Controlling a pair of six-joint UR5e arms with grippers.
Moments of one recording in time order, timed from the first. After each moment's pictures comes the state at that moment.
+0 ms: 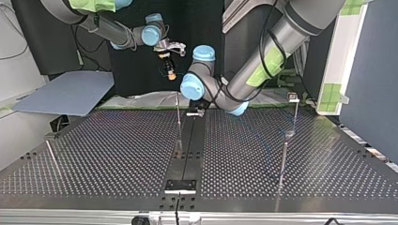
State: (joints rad) left arm -0.54 -2.24 -1.39 -3.15 -1.99 -1.42; right arm 2.14 -0.56 1.80 -0.99 1.55 1.43
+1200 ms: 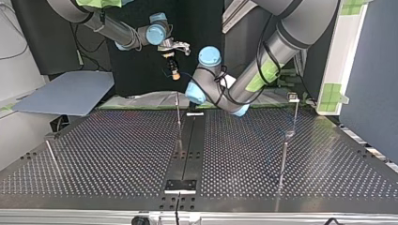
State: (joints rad) left arm -0.50 -2.34 -1.36 -3.50 -1.96 -1.35; right arm 2.18 -0.56 1.78 -0.97 1.58 1.39
